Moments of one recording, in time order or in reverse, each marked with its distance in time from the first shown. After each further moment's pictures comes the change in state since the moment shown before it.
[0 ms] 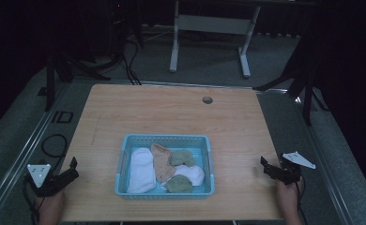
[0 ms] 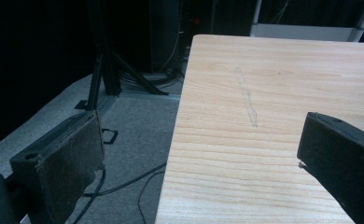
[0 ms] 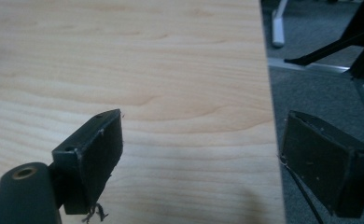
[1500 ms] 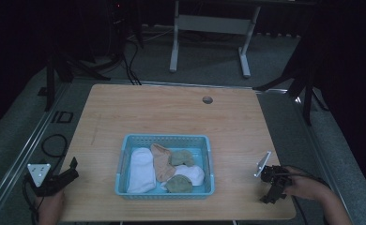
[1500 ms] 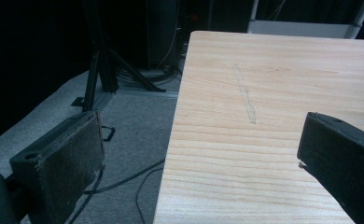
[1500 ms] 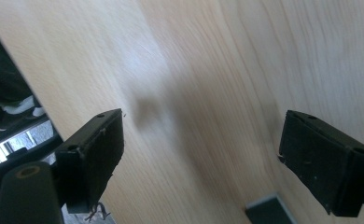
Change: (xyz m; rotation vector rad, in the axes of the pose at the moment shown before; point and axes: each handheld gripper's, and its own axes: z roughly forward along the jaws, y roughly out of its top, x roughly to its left) left arm 0.001 0.001 0.001 0.018 -0.012 0.001; right arm 0.056 0.041 -0.012 0.951 0.589 -0.784
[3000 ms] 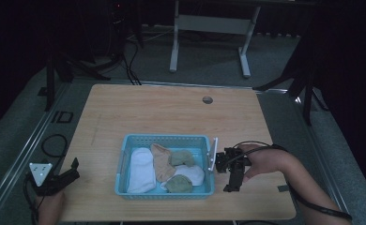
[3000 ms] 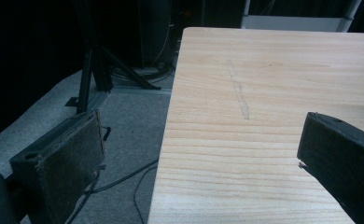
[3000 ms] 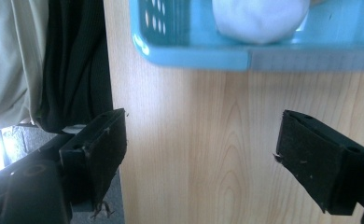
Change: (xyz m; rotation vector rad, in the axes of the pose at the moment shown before) left arm 0.000 0.001 0.001 0.013 -0.028 0.019; right arm 0.071 0.159 -0.079 0.056 -0.014 -0.430
